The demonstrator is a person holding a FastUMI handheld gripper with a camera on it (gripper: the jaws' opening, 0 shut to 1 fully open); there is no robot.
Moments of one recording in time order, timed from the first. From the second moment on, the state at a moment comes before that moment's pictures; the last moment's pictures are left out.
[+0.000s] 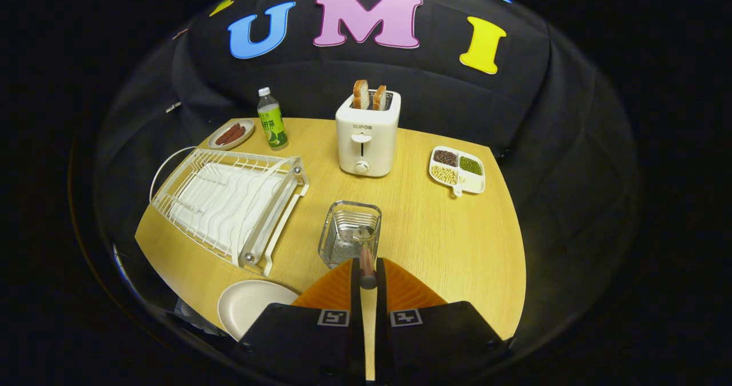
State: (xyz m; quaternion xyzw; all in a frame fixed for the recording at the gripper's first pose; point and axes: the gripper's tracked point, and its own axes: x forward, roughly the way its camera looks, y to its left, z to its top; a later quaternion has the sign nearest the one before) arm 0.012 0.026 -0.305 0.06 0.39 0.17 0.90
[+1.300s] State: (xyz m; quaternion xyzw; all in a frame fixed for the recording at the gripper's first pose) arm -0.164 0.099 -0.308 0.09 0.42 0.26 0.86
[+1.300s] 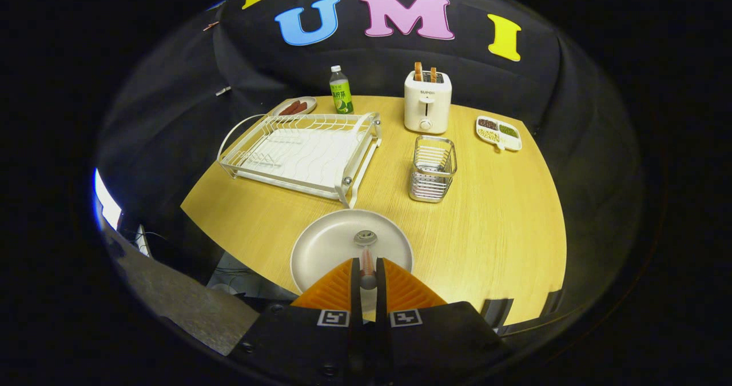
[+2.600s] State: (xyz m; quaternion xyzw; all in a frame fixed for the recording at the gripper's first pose) arm -0.185 0.092 -0.375 0.10 0.49 0.22 0.84
